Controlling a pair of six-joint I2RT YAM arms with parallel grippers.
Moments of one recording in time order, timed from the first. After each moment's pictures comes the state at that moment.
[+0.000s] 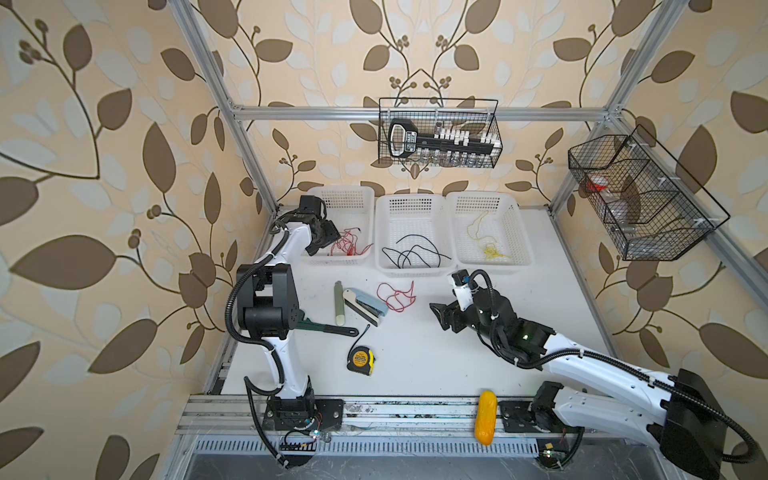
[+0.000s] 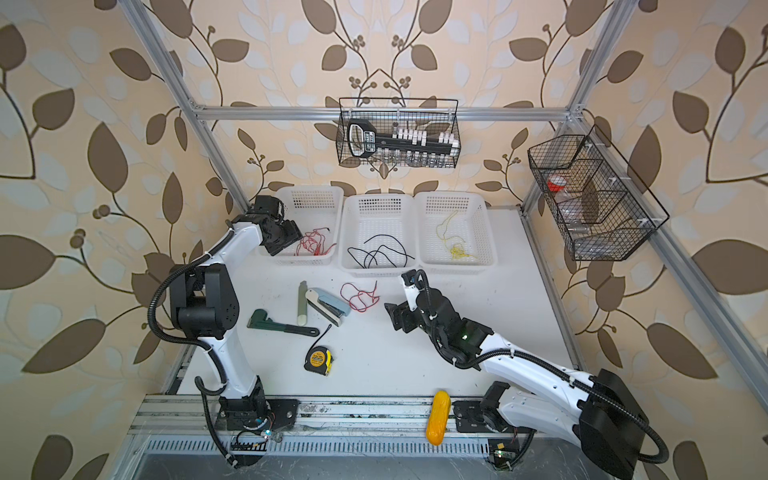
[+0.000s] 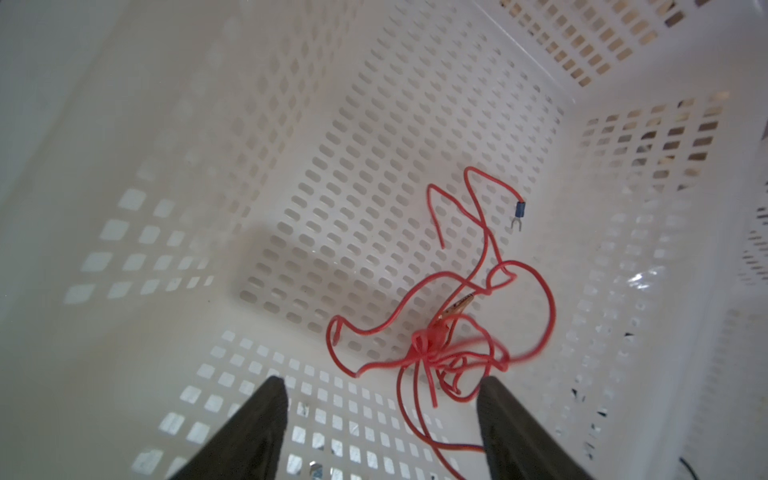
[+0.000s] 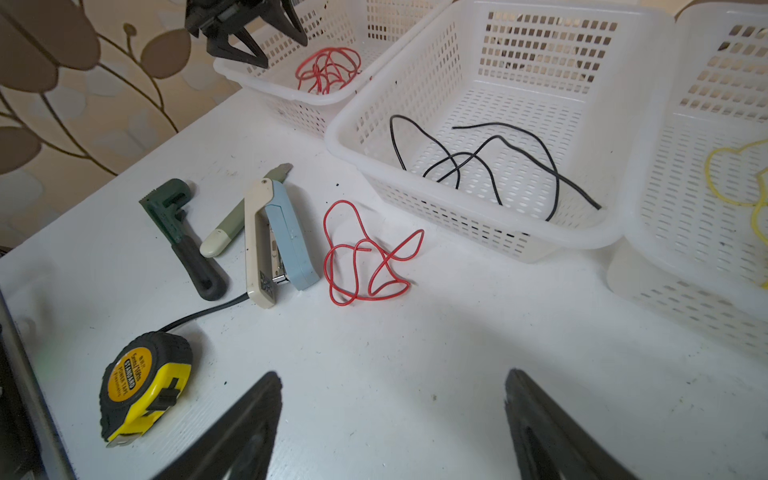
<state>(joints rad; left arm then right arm) 0.03 1.90 1.57 -0.66 0.05 -0.59 0.81 1.09 0.59 -0.02 0.18 0.23</state>
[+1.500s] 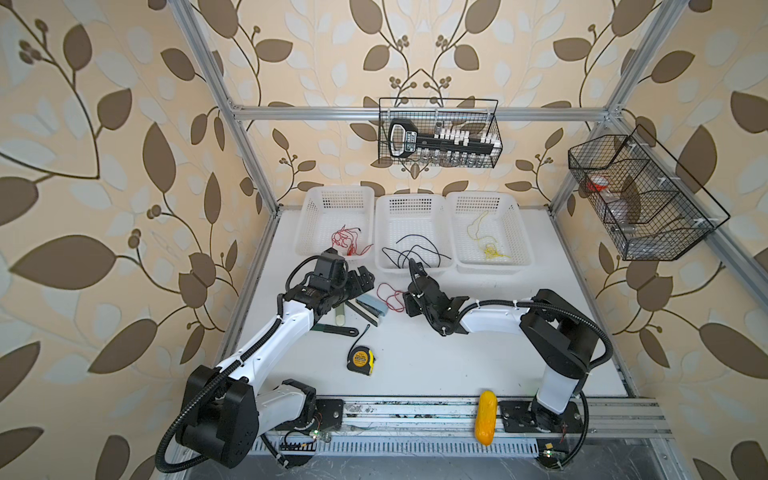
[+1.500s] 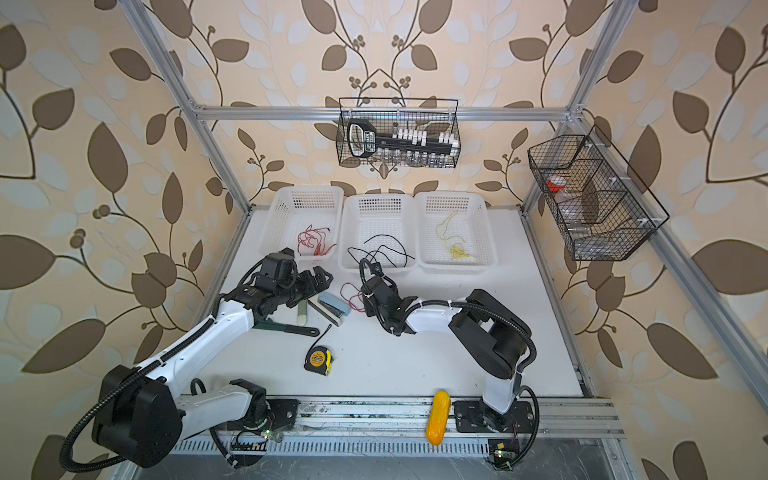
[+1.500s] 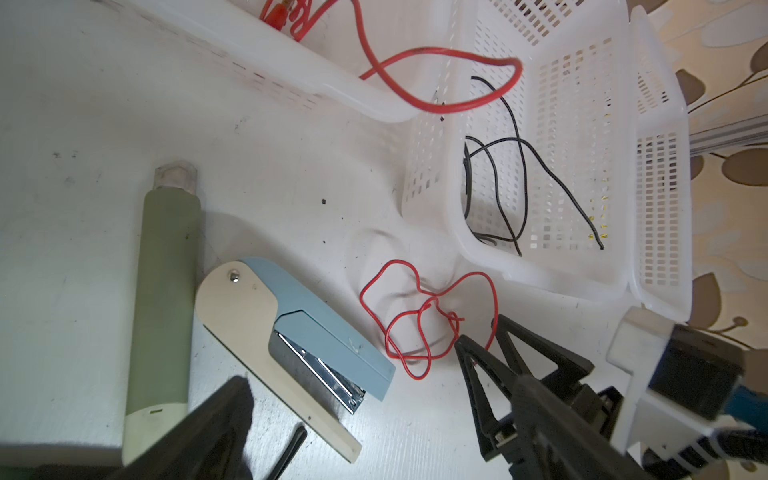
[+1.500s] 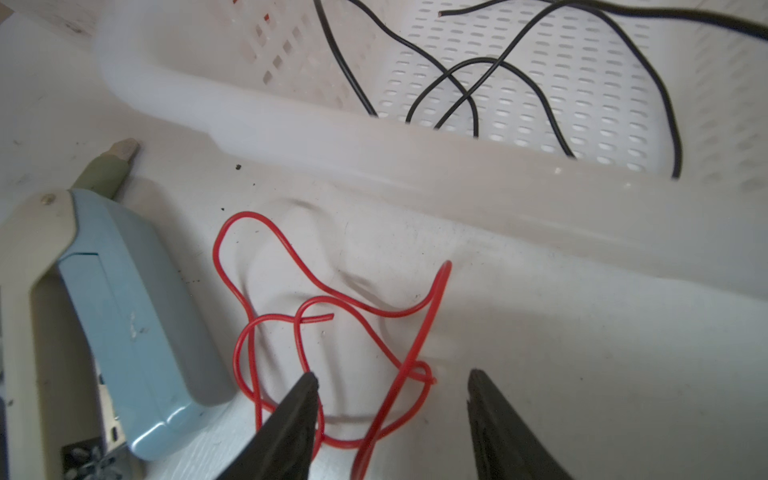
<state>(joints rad) -0.30 1.17 0.78 -0.39 0.15 -0.74 0.86 1.82 0.95 0.11 0.37 0.44</state>
